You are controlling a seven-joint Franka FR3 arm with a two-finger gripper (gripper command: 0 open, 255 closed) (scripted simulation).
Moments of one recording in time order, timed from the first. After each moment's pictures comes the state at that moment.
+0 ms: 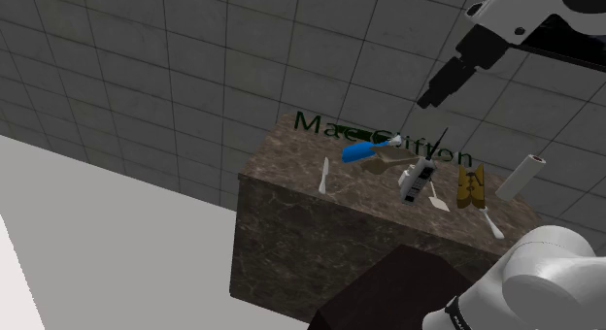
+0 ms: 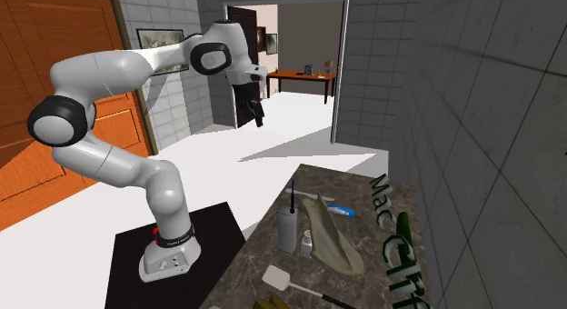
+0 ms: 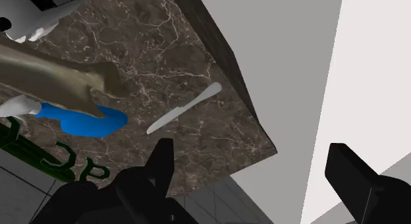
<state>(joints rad) 0.00 -0.83 -0.04 -2.27 0.11 1.68 -0.15</state>
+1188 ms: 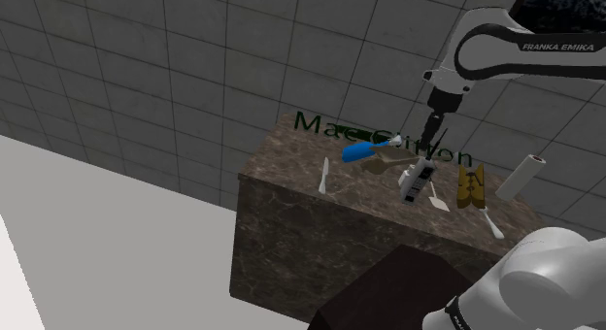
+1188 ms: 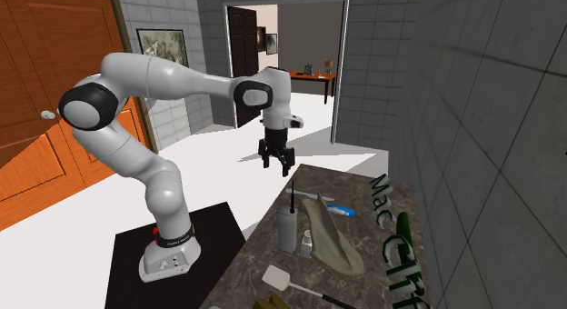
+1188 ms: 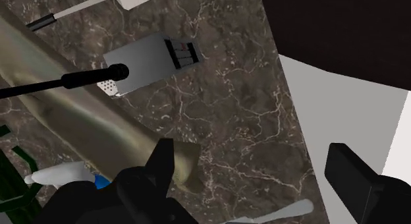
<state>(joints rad) -0.06 -0.54 -0.23 -2.34 -0.20 1.75 -0.54</state>
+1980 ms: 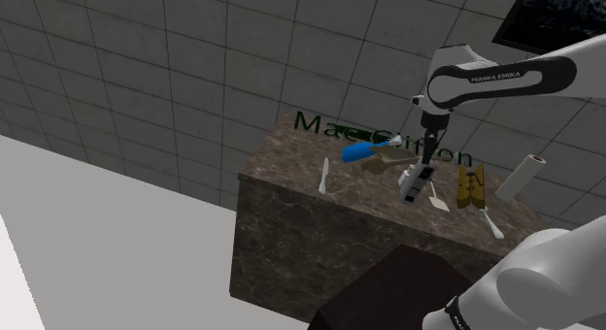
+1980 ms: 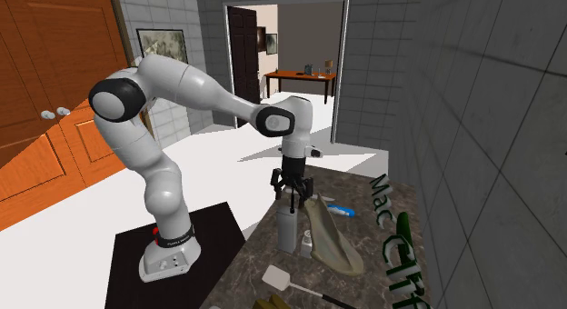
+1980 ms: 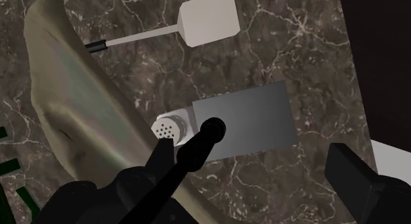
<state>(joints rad) -0.10 -0.31 -0.32 -2.32 -0.37 1.88 -0.70</state>
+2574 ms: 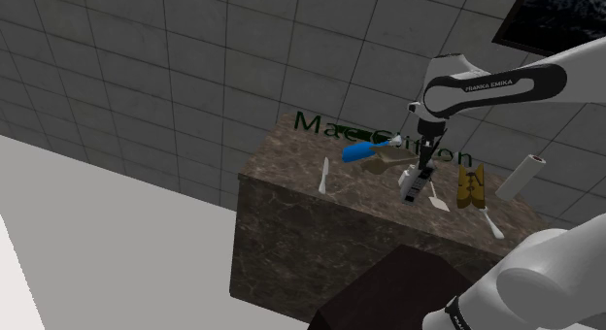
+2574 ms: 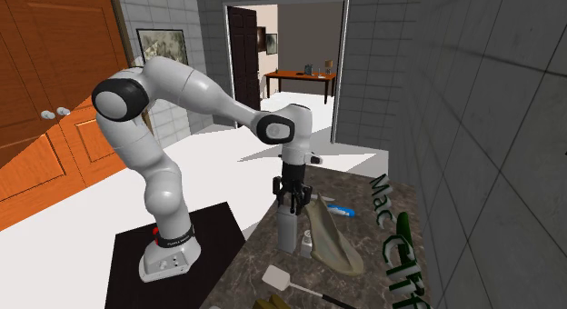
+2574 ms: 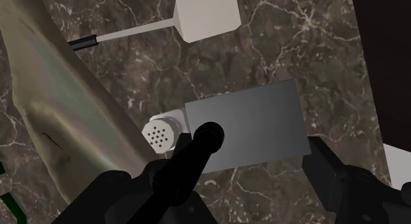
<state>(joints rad) -0.10 -0.29 -0.33 -2.37 -0.38 1.94 -0.69</state>
